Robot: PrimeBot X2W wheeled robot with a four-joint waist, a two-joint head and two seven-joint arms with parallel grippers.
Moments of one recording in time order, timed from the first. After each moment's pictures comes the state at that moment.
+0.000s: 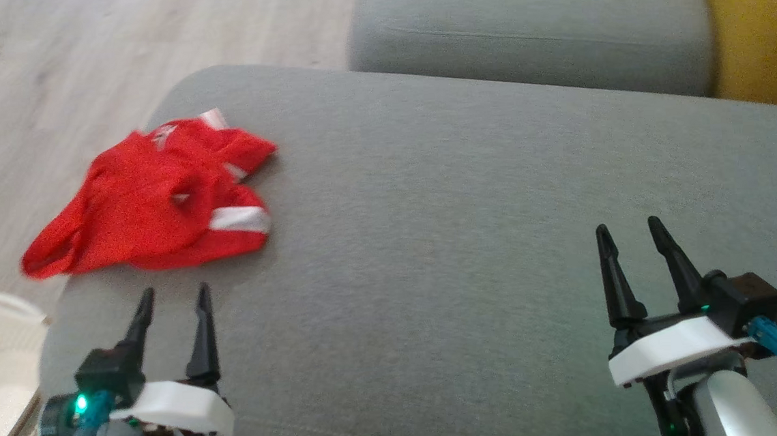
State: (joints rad) left arm -0.02 0.10 -0.09 0.26 -0.13 -0.01 -0.25; right arm -0.05 -0.05 0.07 0.25 0.17 0.13 -0.20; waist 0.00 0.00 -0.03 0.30
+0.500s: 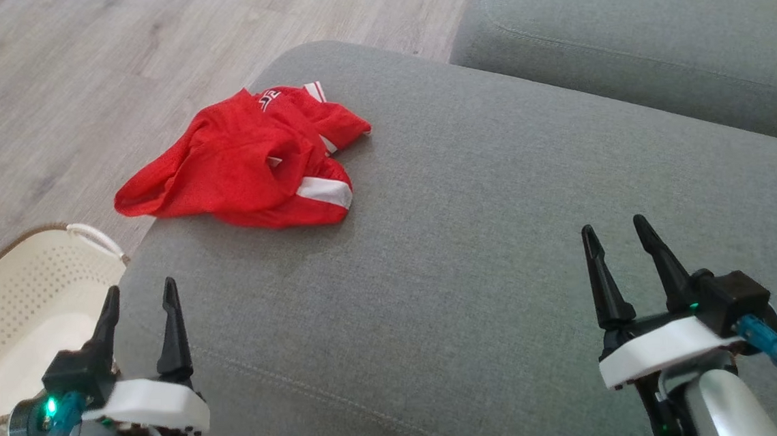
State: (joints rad) left arm -0.02 0.11 -0.02 0.25 -0.12 0.00 -0.25; right arm -0.05 -0.05 0.11 0.23 0.17 0.13 -0.18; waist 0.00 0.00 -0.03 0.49
